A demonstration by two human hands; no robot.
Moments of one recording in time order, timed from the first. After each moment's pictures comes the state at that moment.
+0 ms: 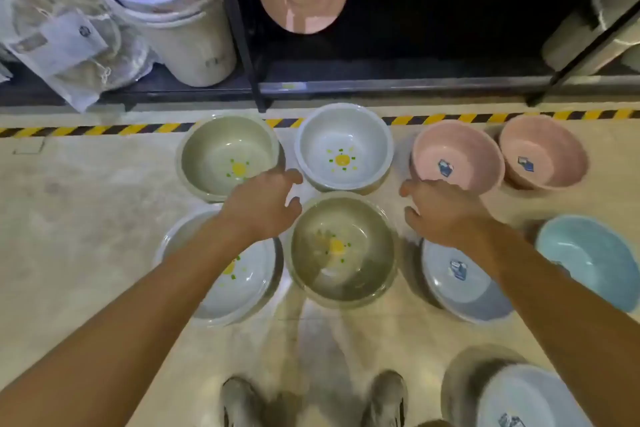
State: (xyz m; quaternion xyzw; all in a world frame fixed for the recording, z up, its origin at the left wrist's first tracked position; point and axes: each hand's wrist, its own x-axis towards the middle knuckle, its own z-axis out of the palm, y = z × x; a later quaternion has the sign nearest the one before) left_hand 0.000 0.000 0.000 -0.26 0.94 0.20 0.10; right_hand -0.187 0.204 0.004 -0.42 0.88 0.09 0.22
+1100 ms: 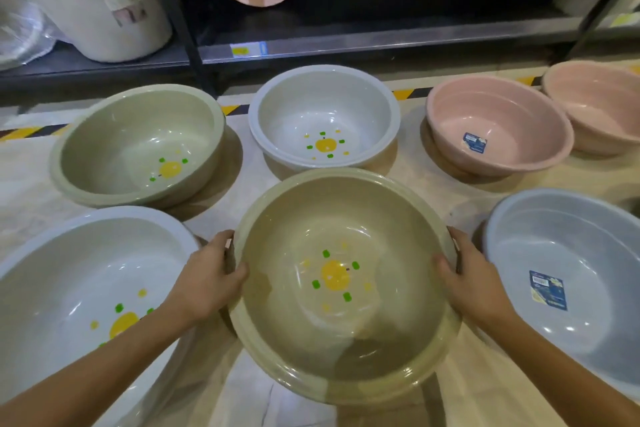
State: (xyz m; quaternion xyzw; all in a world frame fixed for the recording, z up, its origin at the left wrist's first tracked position) left_hand 0.026 -0.010 -0.428 -0.37 0.87 0.32 0.00; right_hand -0.197 0.288 -0.439 -0.14 0.93 -0.29 0.17
